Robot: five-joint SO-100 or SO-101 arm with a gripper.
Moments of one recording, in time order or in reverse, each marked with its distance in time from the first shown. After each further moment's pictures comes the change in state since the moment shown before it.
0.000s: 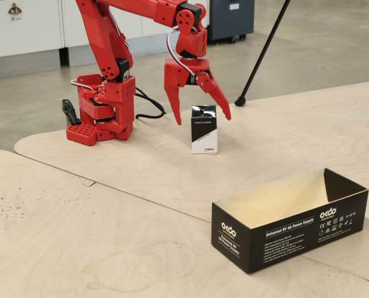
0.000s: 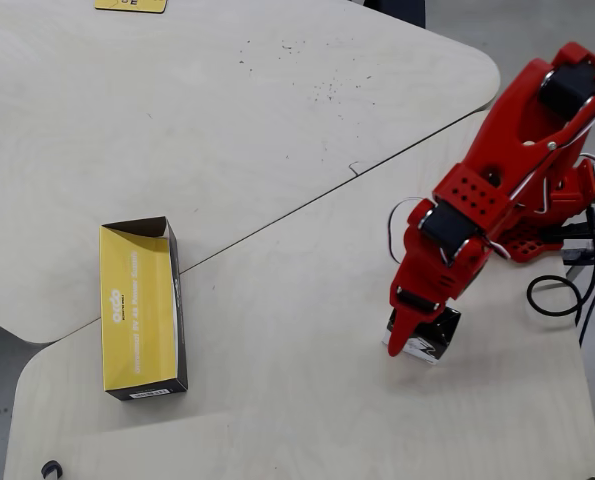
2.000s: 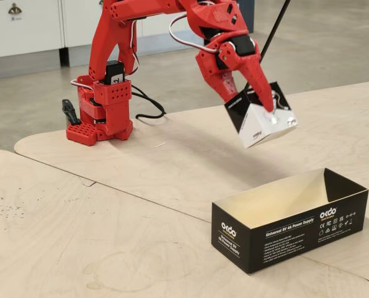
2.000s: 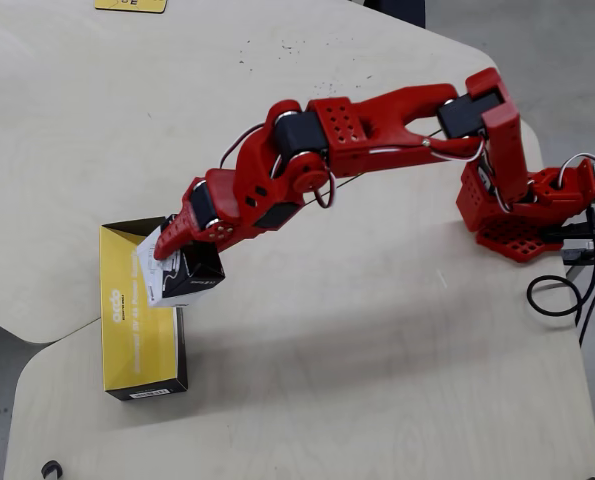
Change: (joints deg) arm 29.4 -38.4 -73.9 -7.5 13.9
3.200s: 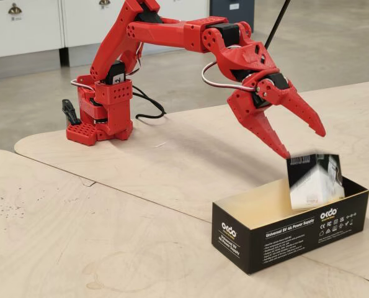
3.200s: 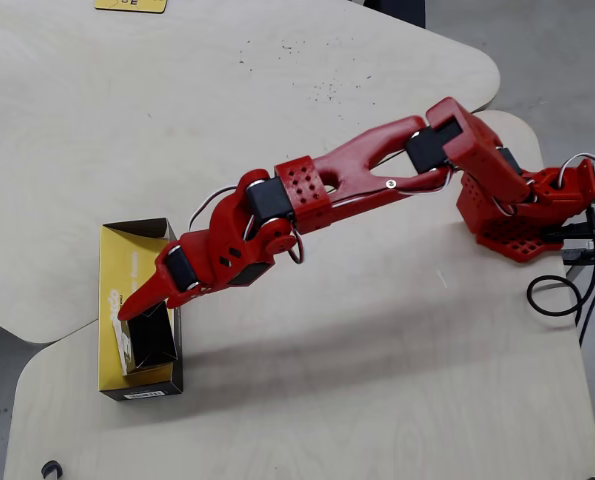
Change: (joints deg) arm -3.4 -14.8 0.6 -17.5 -9.1
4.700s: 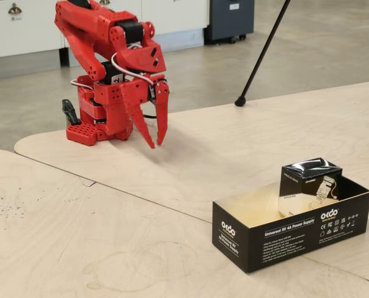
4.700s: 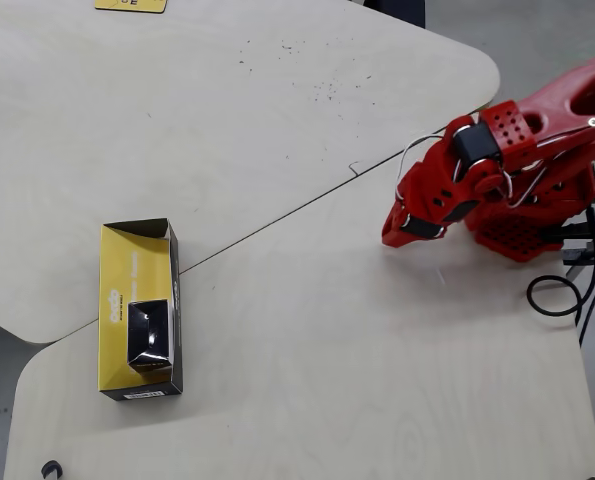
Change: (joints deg) arm 4.0 105.0 117.8 7.8 -53.4
